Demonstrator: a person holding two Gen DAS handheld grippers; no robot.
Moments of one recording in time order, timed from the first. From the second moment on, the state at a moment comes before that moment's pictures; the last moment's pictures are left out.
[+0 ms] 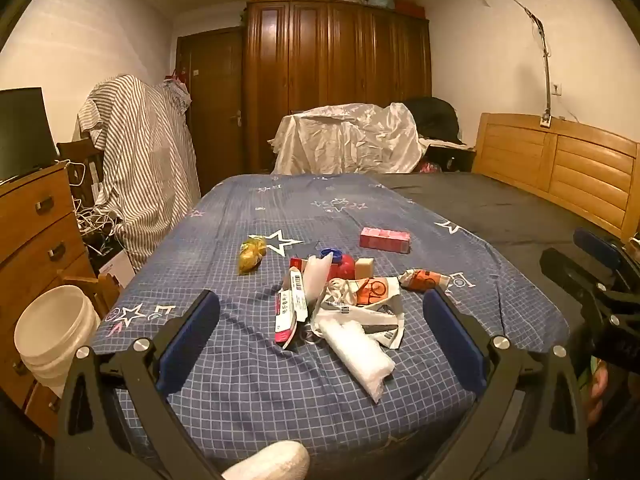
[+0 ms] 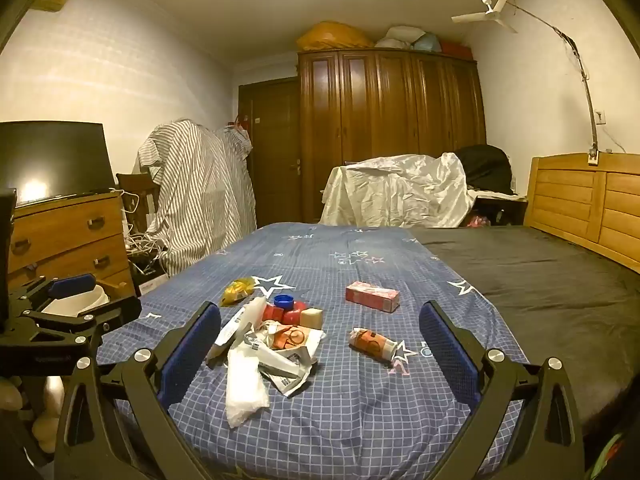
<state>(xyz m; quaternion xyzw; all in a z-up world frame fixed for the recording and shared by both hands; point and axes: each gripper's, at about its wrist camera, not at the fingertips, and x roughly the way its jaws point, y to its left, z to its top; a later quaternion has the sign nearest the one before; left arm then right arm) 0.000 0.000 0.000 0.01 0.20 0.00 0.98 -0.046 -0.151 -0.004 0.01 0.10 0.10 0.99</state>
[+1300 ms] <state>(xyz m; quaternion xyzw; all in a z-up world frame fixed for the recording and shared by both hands) 0.008 0.014 -0.002 -0.01 0.23 0.00 0.97 -0.042 -0.142 -0.006 0.00 0.10 0.10 0.99</state>
